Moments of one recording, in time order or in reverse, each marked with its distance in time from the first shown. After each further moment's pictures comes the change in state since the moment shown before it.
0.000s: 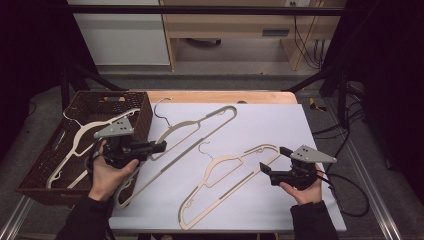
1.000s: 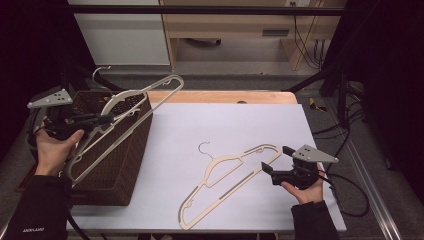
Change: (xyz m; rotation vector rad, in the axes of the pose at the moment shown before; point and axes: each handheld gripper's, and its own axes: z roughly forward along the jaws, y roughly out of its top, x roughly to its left) left arm 0.100 0.000 -0.087 -0.046 0.193 -0.051; right arm -0.004 -0.001 -0.001 -0.003 -0.021 0.007
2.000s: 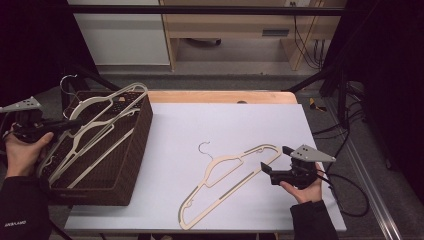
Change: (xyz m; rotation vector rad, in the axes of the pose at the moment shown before) left arm 0.079 -0.050 -0.036 0.064 0.103 -0.075; right arm 0.000 -0.001 0.004 0.021 -0.012 -0.007
